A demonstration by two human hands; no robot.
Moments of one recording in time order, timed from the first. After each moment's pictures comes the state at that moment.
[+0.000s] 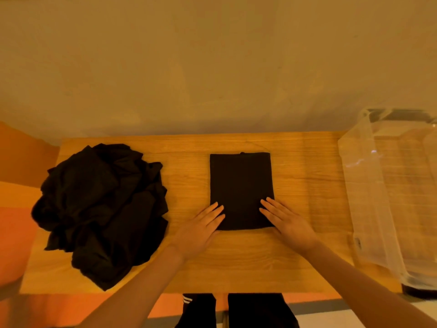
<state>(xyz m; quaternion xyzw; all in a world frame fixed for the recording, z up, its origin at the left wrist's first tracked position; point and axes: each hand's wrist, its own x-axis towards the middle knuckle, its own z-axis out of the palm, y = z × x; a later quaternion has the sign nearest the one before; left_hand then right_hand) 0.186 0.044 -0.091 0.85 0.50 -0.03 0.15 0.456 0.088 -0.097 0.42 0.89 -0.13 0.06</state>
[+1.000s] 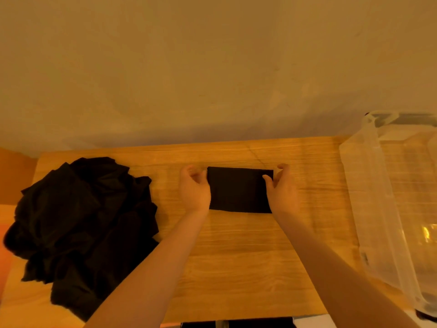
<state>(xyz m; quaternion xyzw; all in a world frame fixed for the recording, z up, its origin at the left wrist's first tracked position) 0.221 0.168 -0.076 0.30 0.82 0.35 0.34 0.400 0.178 -0.090 0.77 0.51 -0.31 -0.20</state>
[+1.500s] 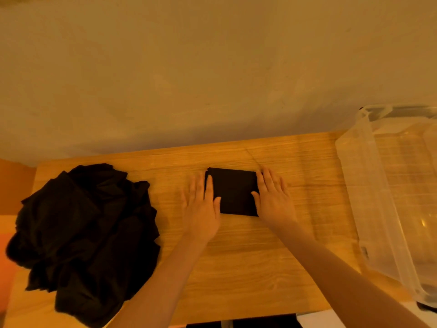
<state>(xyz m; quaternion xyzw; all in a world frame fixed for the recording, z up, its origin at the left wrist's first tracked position) 0.222 0.125 -0.097 0.67 0.72 -0.05 0.17 0.401 0.154 -0.106 0.63 0.76 -0.13 0.07</state>
